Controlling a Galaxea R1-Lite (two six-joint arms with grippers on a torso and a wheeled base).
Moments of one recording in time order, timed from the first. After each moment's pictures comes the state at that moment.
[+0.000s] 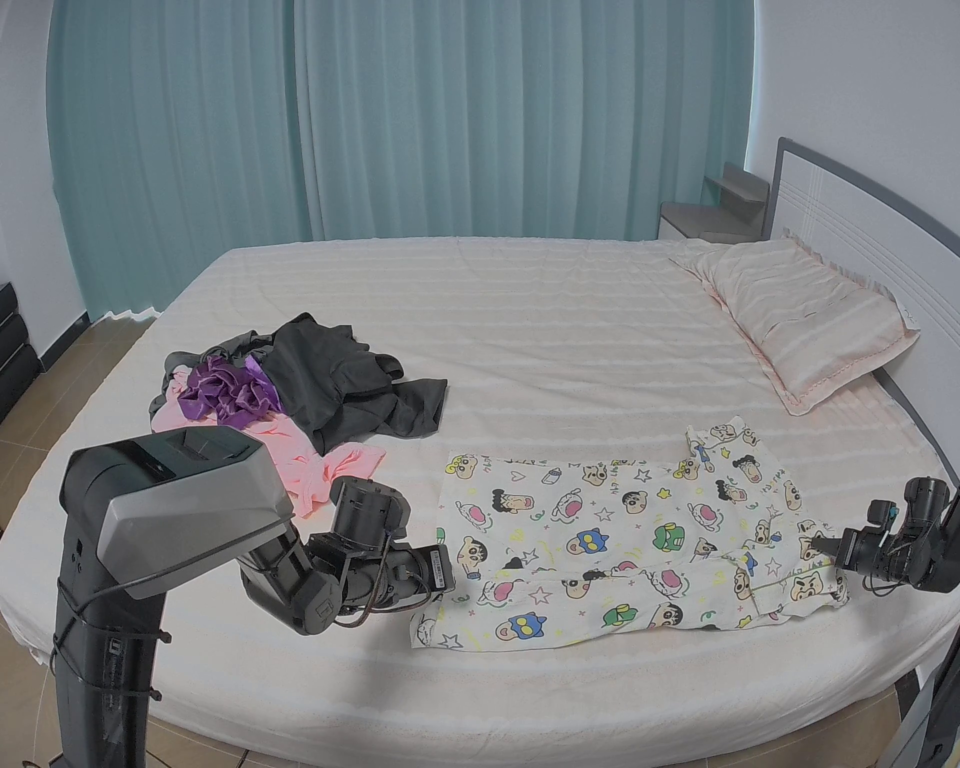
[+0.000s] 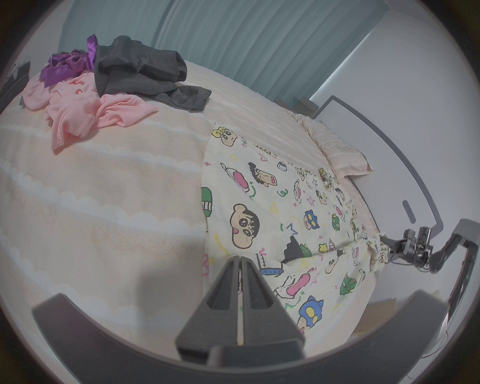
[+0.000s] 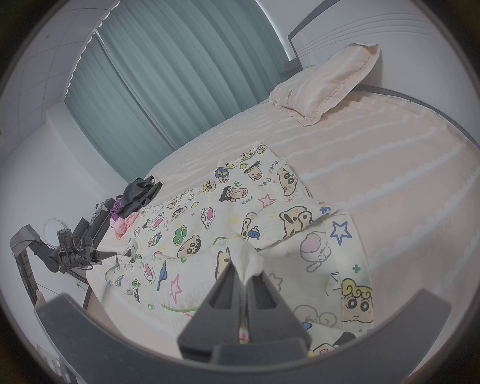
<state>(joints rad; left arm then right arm) -0.47 2.41 -0.95 -0.77 -0.15 -0.53 -0.49 2.23 -0.51 -0.98 0.68 -0.01</state>
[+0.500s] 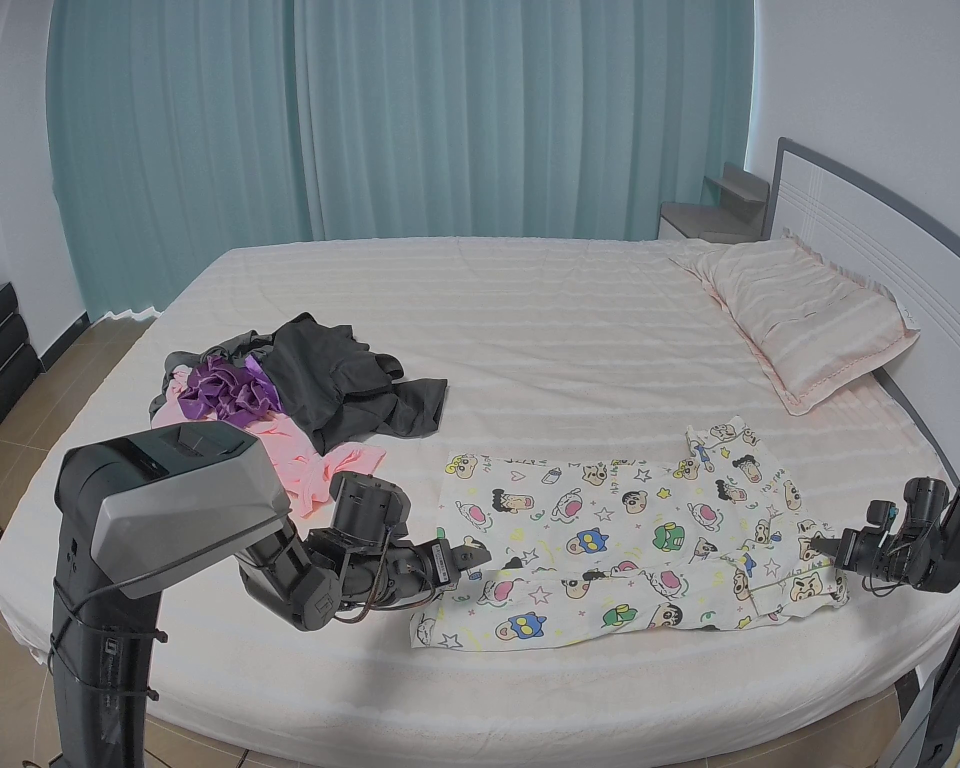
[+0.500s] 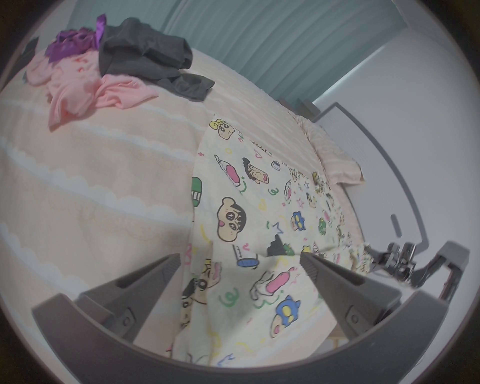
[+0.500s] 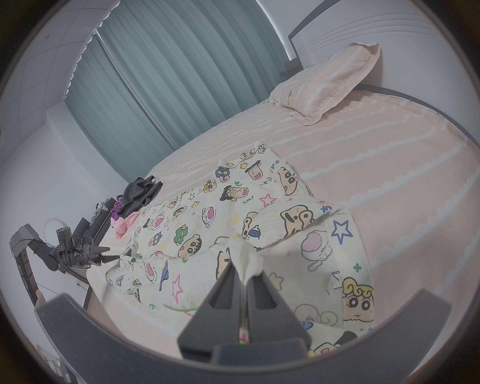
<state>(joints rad) -0.47 2.39 -0.96 -0.75 -0.22 -0.64 -0.48 2.23 -0.51 -0.98 0.68 -0.01</state>
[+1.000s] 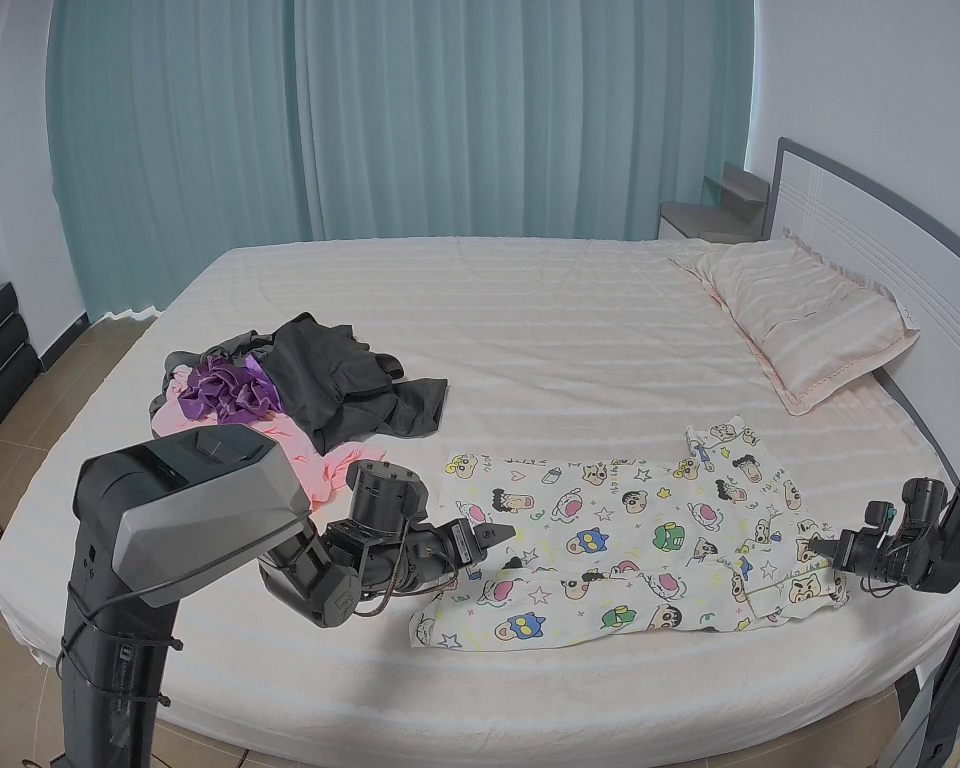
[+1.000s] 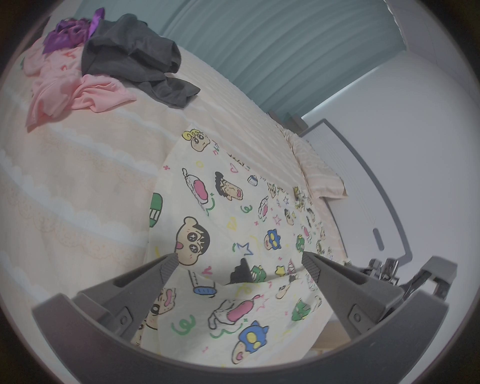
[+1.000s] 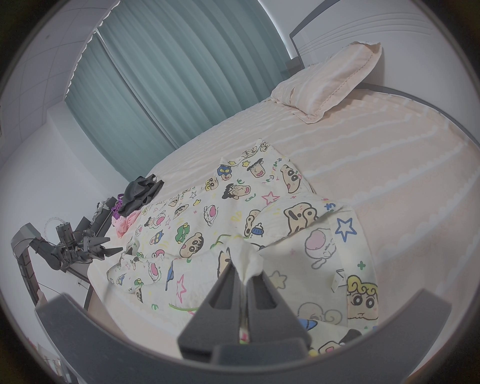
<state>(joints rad) -0.49 2.43 -1.05 -0.83 -0.25 -0.74 -0.47 2.23 -0.50 -0.98 0.68 -0.01</state>
